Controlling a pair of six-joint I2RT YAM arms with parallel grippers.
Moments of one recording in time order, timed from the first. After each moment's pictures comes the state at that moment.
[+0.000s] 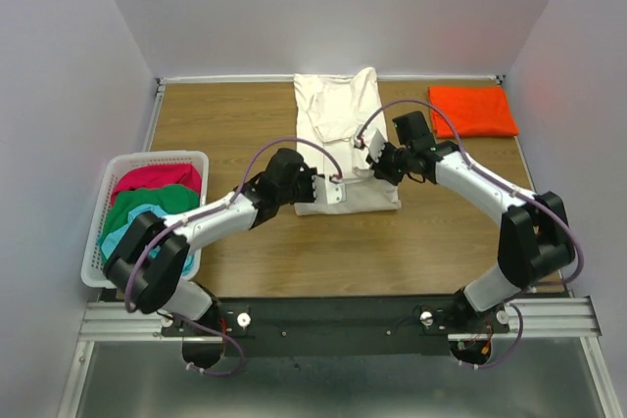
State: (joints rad) left arm -0.72 1.39 0.75 0.04 0.16 0.92; right arm 0.44 1.51 1.05 -0.44 -0.33 -0.66
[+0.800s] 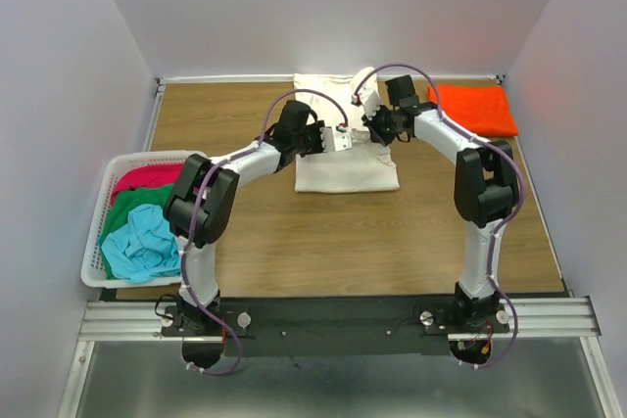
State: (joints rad) left arm -0.50 1.94 1.29 0.06 0.30 1.00; right arm 0.31 2.07 1.60 -0.45 -0.30 -0.60
